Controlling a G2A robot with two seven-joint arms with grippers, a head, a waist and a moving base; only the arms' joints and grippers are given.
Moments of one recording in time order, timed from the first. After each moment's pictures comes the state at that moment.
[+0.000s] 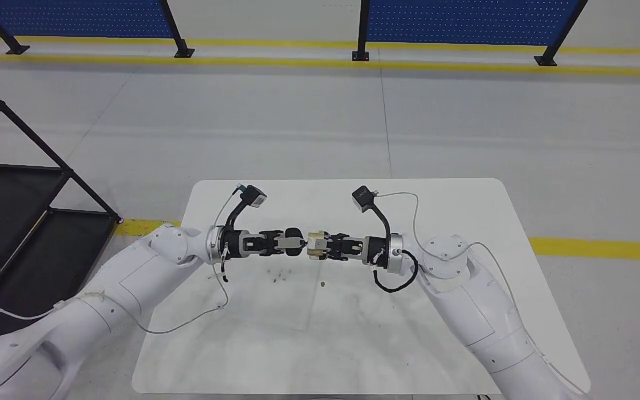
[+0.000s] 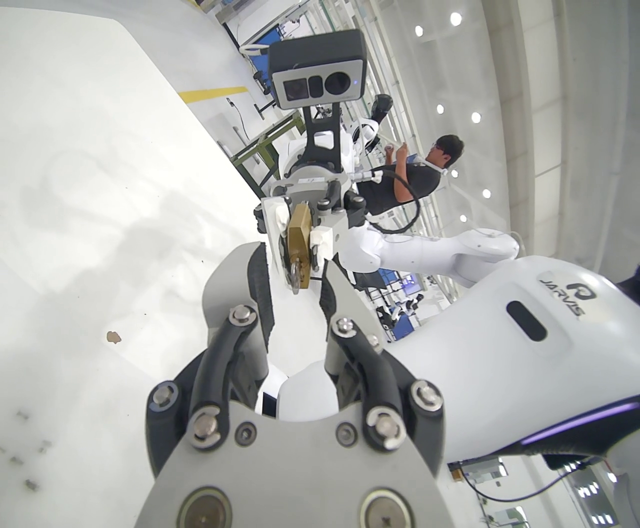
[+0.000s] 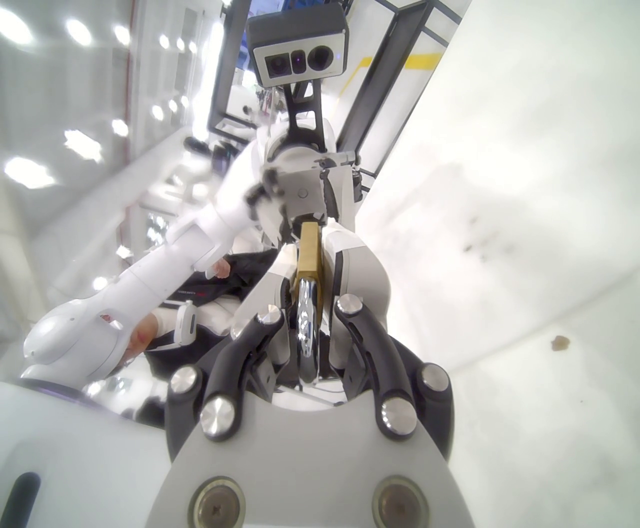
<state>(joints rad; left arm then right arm) 0.84 -0.74 -0.53 -1.26 -0.84 -0.85 -0.97 -1.04 -1.30 0.94 -1.41 0.18 -0.23 0.96</state>
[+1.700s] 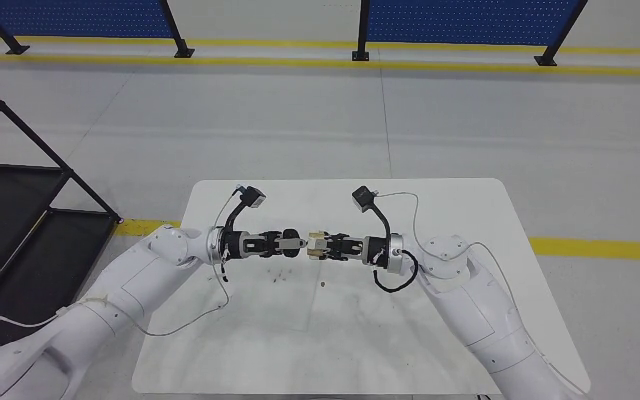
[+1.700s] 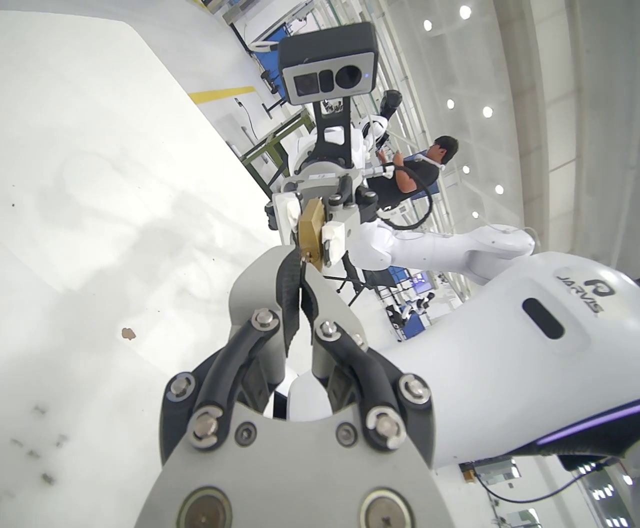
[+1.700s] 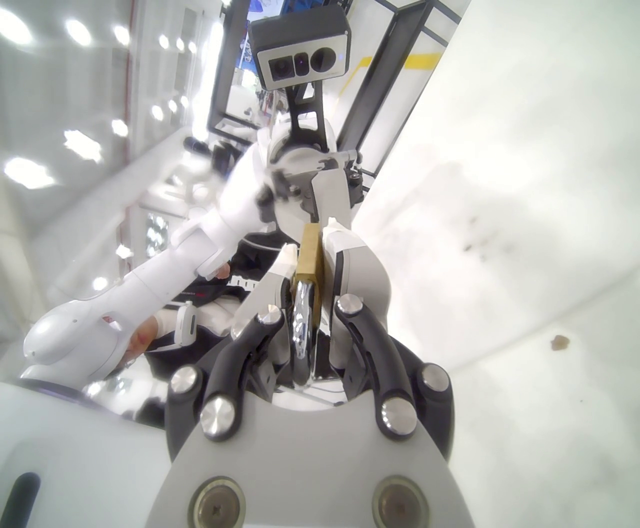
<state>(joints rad) 0.91 -0.77 -0.65 -1.25 -0.72 -0.85 -0.97 -1.04 -1.30 0.94 -1.41 0.18 -0.23 0.96</state>
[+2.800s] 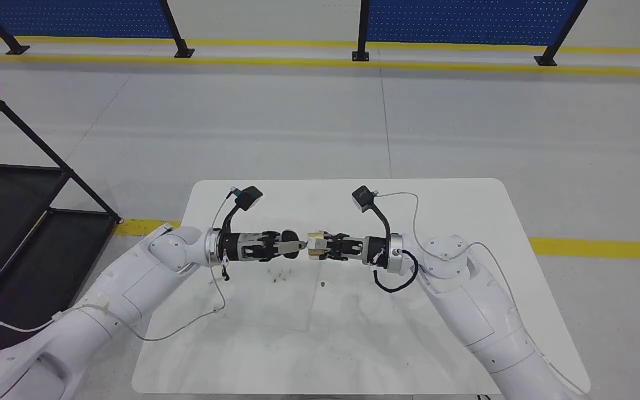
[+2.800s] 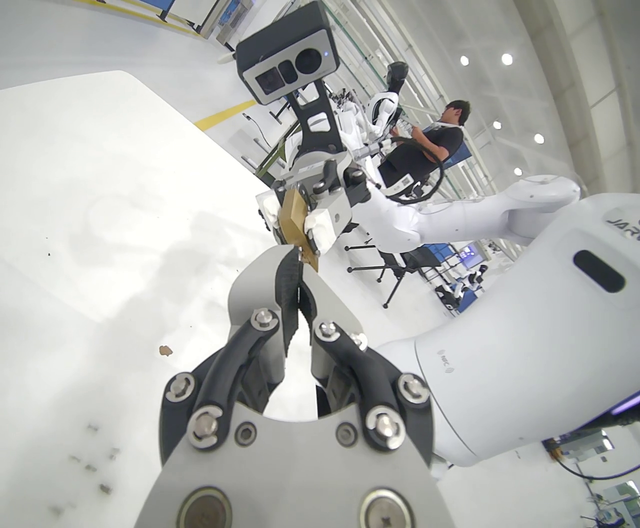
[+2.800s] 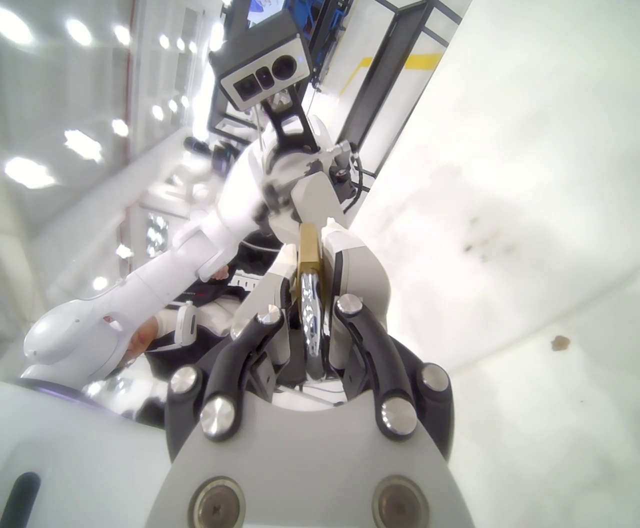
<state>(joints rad) 0.95 -0.76 -0.70 -1.29 -0.49 -1.01 -0.81 -1.04 -1.30 0.94 -1.41 0.18 -0.23 0.96</state>
